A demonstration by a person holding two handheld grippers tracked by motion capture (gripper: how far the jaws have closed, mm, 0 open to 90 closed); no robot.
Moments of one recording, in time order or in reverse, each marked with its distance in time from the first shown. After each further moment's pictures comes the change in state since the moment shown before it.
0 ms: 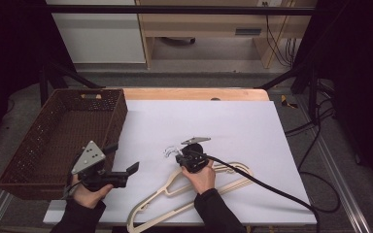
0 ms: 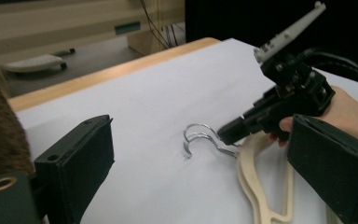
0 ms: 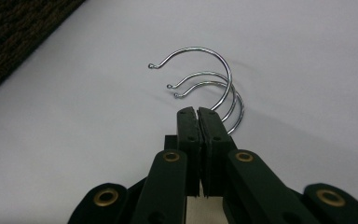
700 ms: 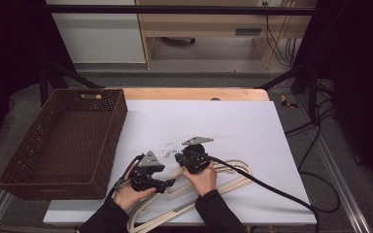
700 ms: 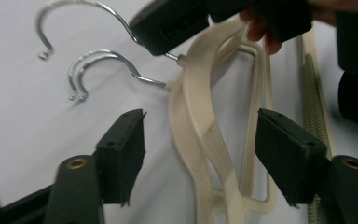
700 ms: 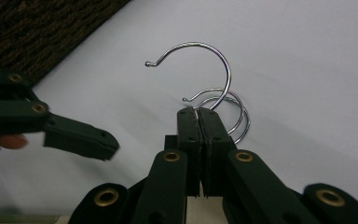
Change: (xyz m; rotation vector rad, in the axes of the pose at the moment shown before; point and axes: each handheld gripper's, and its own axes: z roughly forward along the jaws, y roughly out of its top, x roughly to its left) left arm -0.036 -0.038 0.111 0.370 -0.232 -0.011; right arm 0.007 0.002 -0.018 -0.059 0.026 -0.040
